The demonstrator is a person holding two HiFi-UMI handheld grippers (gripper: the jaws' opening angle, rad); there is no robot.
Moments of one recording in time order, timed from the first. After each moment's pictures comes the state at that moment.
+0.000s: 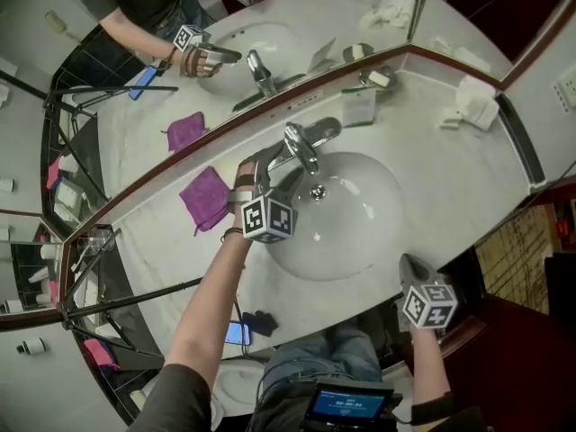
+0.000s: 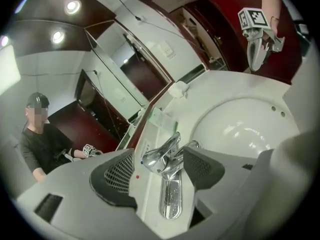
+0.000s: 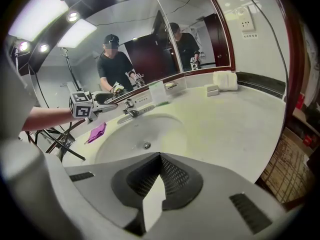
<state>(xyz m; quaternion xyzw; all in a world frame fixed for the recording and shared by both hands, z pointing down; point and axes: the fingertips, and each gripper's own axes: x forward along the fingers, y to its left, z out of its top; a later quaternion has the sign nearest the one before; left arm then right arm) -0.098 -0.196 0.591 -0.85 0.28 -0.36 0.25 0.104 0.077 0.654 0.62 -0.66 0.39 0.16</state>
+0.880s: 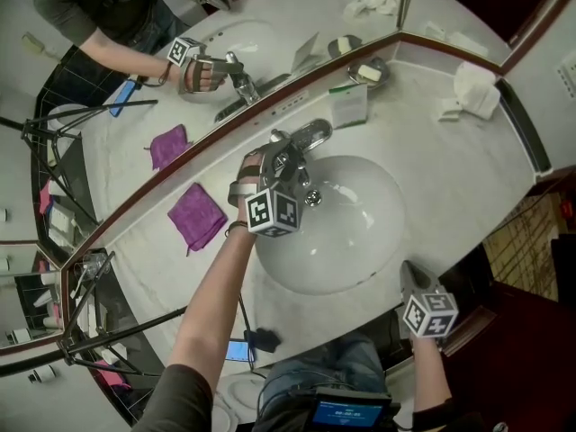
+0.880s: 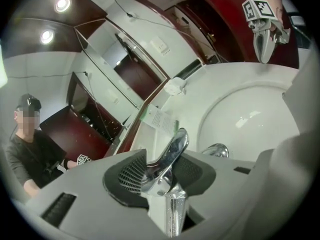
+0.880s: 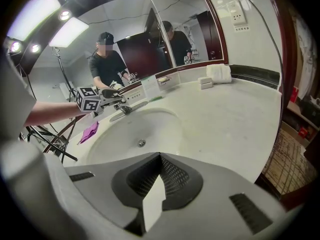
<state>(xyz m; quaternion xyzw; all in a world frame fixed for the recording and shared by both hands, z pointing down) -0.053 -0.240 0.625 -0.85 0.25 -0.36 0.29 0.107 0.076 0.684 0.64 -0.64 0.40 0.16</state>
